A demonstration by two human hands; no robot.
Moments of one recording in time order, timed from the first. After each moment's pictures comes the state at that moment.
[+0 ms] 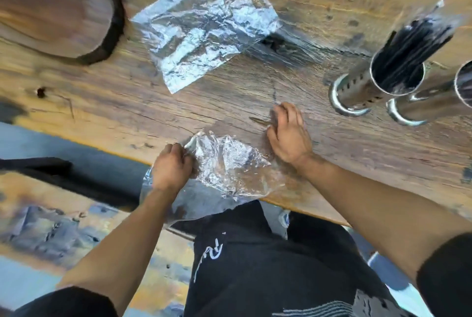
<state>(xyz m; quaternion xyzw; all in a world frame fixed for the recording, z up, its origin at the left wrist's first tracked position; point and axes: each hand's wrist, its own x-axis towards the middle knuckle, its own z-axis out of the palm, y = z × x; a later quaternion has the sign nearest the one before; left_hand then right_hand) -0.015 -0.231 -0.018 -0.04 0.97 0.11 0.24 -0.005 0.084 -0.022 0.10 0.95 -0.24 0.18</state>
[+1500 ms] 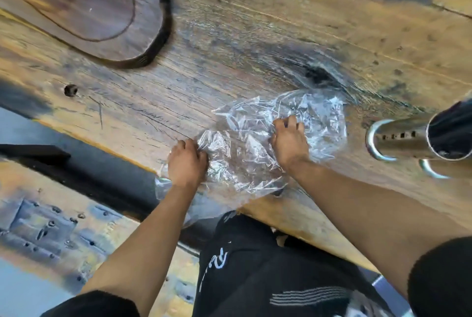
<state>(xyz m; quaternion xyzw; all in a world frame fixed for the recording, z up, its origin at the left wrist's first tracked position) -0.084 -0.262 -0.029 -0.11 0.97 0.12 0.20 -0.103 -0.006 -0.014 0.11 0.96 -0.13 0.22</state>
